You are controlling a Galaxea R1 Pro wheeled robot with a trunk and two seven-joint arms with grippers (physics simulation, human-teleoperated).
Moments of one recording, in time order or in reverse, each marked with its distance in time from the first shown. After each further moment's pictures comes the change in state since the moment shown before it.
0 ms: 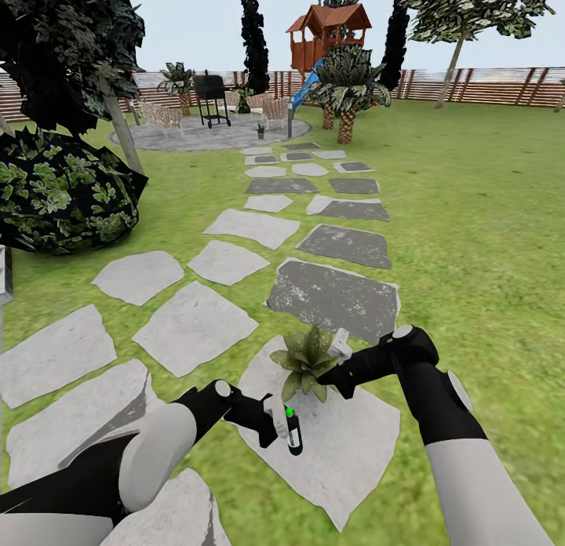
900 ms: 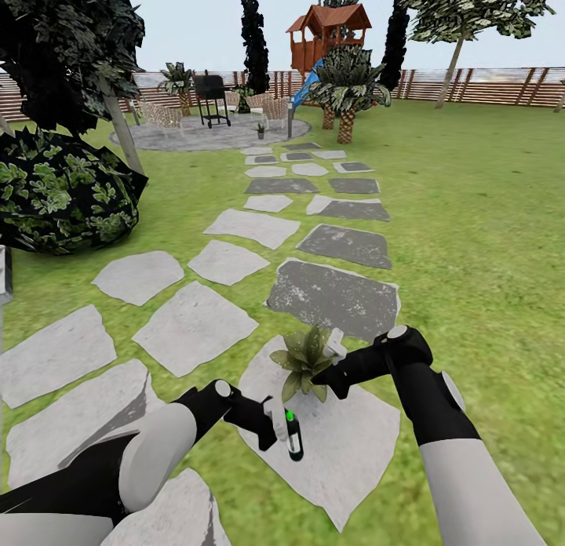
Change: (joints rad) left arm 0.000 0.000 -0.001 0.000 -0.003 0.002 -0.042; right arm 0.000 0.026 0.000 0.005 0.001 -0.010 -0.006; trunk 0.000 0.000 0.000
